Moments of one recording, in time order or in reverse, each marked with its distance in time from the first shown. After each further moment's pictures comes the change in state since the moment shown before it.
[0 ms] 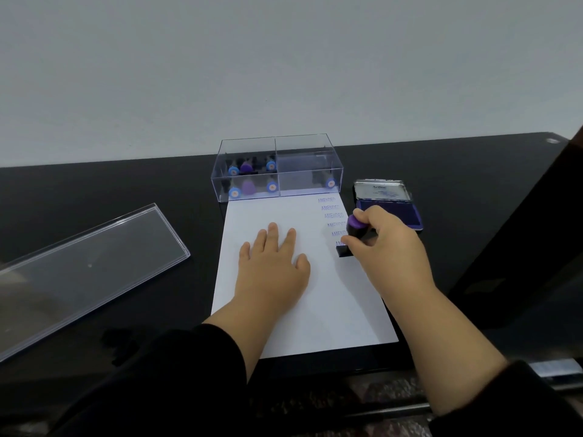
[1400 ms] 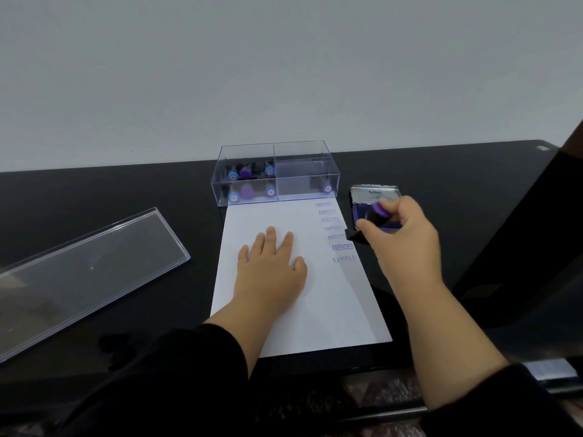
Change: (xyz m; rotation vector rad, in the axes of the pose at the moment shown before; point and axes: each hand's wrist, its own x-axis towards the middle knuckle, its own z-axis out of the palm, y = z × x) left_hand -0.003 0.000 0.001 -0.032 0.029 0.008; right_hand 0.006 0.008 -0.009 0.371 0.227 0.105
